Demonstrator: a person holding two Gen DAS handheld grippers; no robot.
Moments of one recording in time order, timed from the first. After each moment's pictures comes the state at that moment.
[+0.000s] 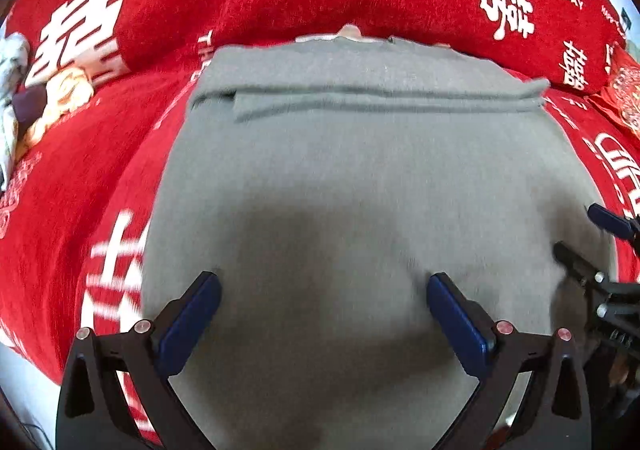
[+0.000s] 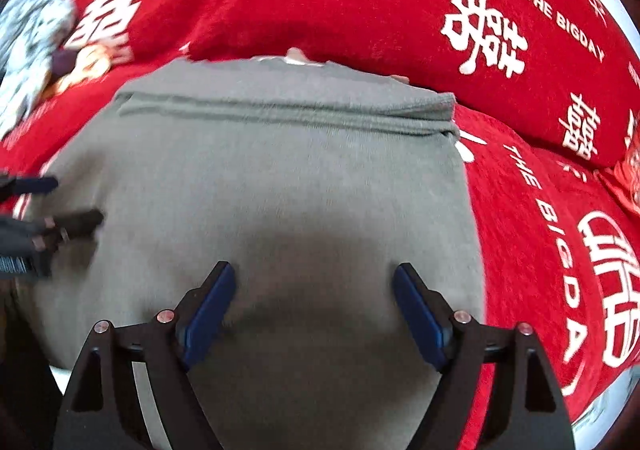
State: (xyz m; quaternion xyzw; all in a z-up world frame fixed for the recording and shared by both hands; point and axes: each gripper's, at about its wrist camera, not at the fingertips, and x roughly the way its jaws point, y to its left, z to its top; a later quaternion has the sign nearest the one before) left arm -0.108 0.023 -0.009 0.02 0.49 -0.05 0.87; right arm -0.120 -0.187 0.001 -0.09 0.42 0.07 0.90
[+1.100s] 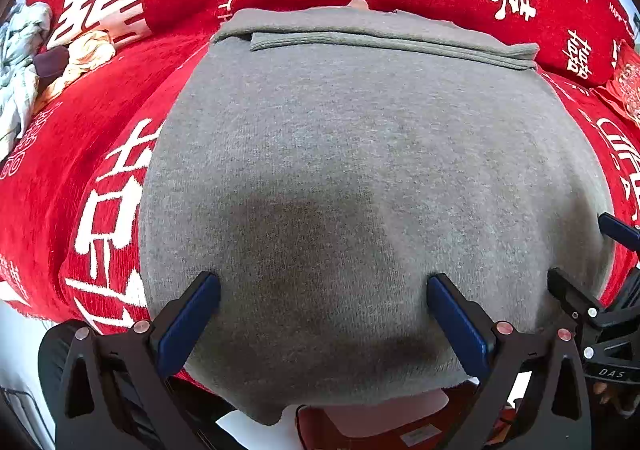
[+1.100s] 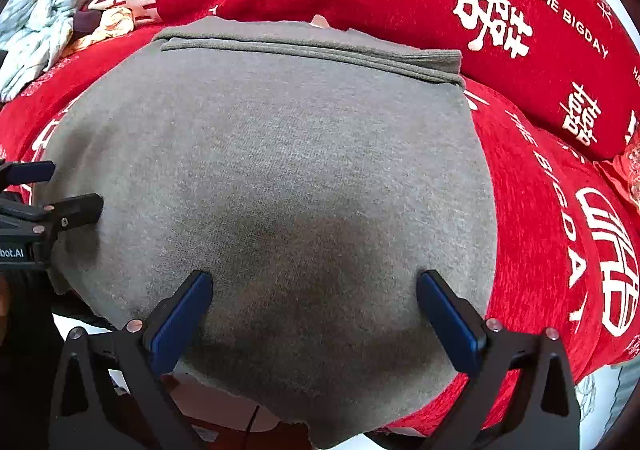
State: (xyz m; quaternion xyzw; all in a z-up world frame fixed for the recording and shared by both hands) left arm -0.159 0.012 -0.024 0.00 0.50 -0.03 0.87; right arm -0.177 -0.173 -0.016 -0.11 0.45 0.08 0.88
